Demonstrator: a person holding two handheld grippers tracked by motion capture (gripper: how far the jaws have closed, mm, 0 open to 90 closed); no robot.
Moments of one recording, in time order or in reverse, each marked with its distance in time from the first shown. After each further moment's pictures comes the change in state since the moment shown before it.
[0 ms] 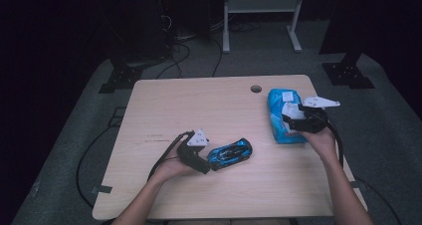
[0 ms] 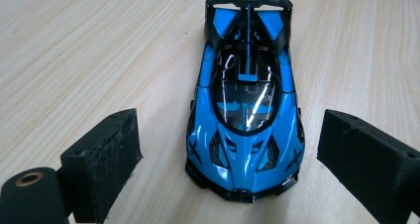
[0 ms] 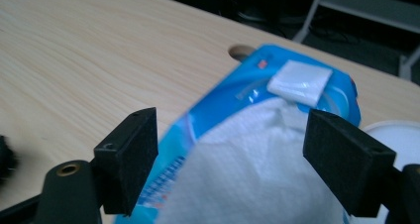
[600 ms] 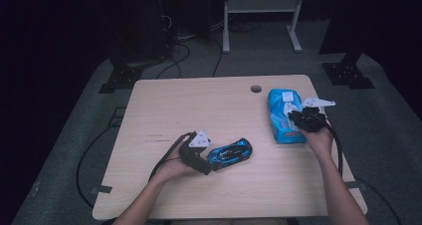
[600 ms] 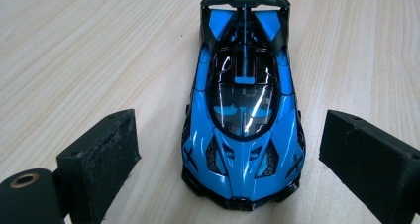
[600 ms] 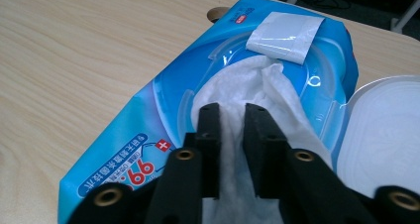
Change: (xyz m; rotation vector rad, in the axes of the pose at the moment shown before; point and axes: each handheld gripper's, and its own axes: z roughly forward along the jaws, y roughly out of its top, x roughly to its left) left arm -0.002 0.001 0.004 -0.003 0.005 0.022; right arm -0.009 -0.012 0.016 0.080 -0.041 0.058
